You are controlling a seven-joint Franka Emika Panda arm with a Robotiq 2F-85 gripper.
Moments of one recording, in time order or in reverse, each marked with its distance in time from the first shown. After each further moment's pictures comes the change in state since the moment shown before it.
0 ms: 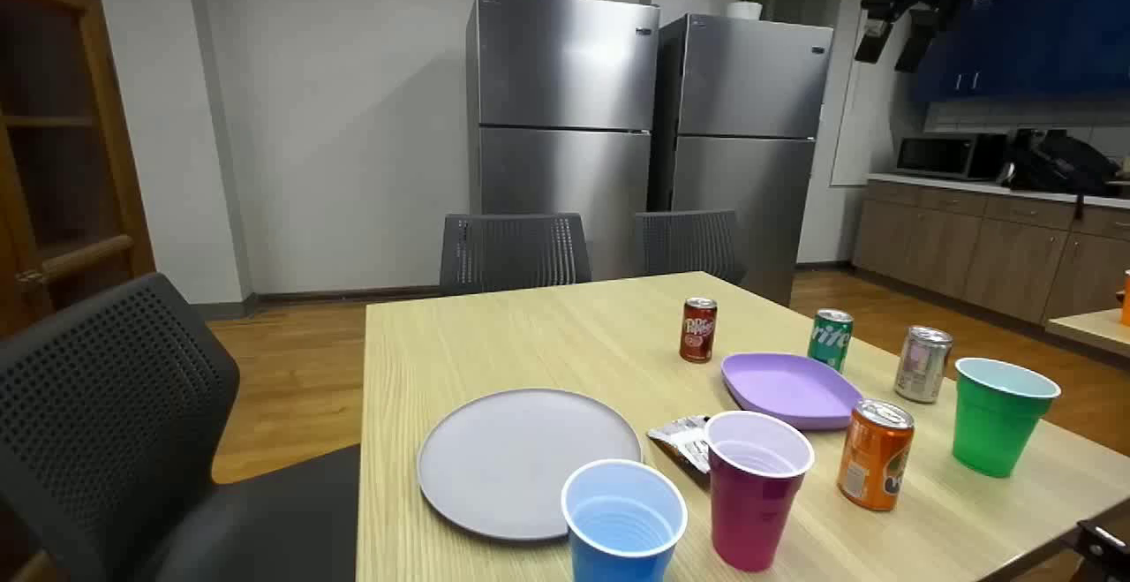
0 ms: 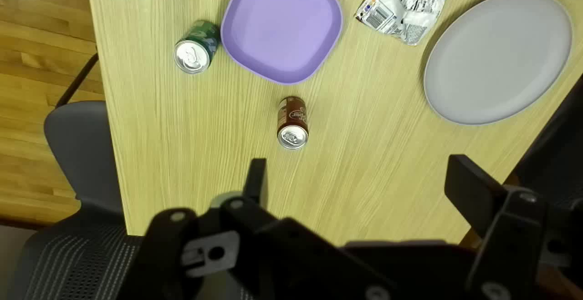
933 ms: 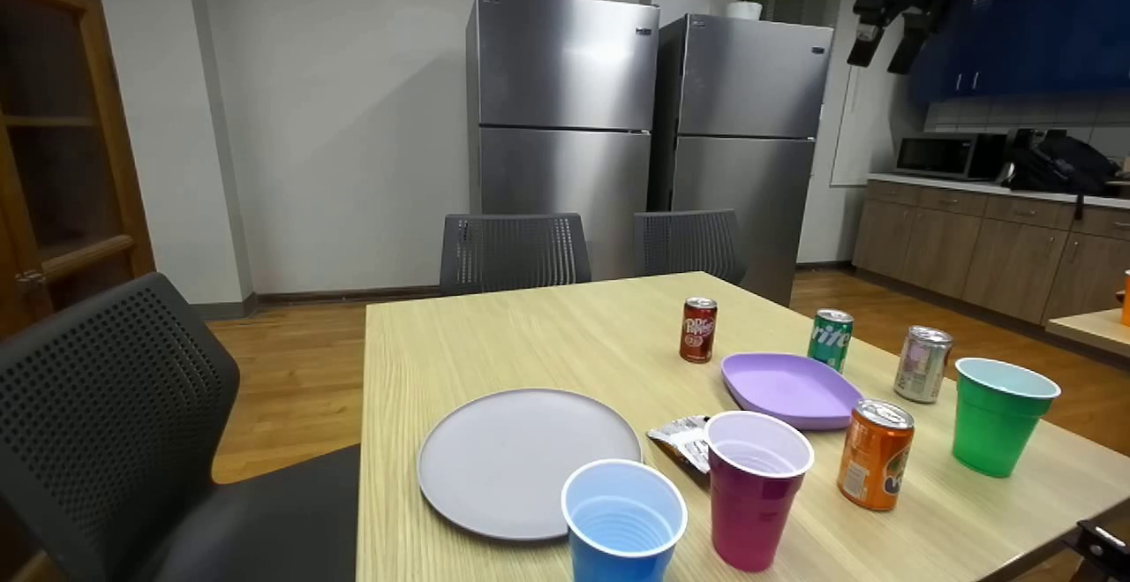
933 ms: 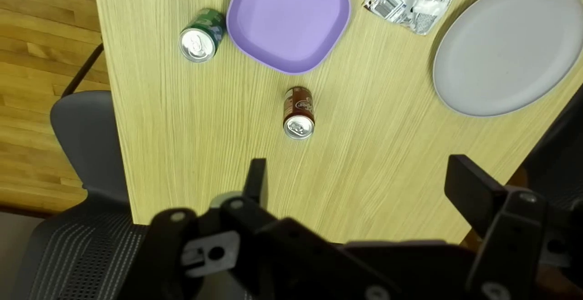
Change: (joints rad) arm 0.000 0.017 0.000 0.000 -0.004 0.045 -0.001
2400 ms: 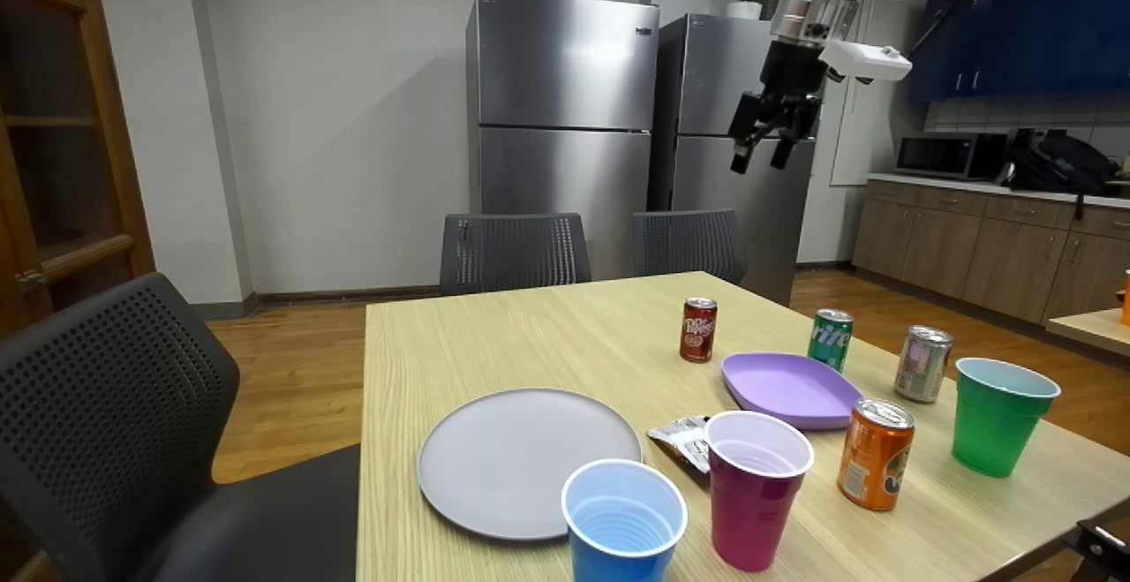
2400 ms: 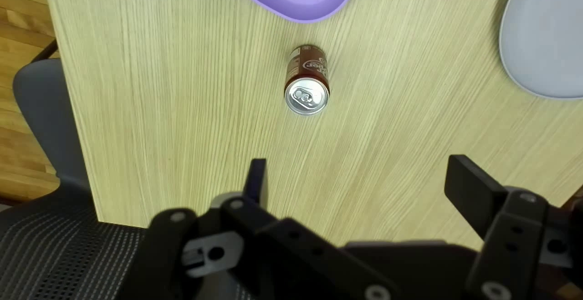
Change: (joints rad) arm -0.001 0.473 0.079 0.154 0.066 0.315 0.004
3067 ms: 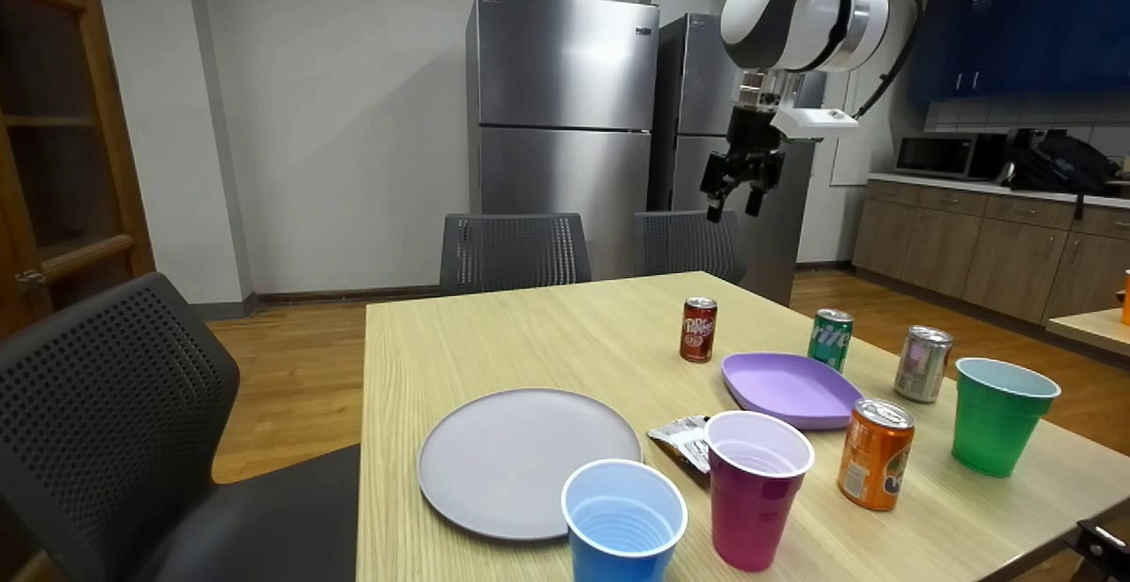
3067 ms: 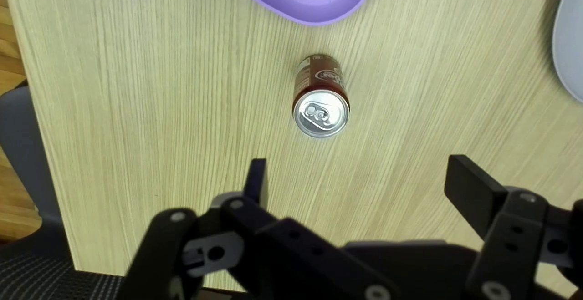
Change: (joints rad) arm -0.049 0.265 0.048 0.176 -0.001 0.001 0.030
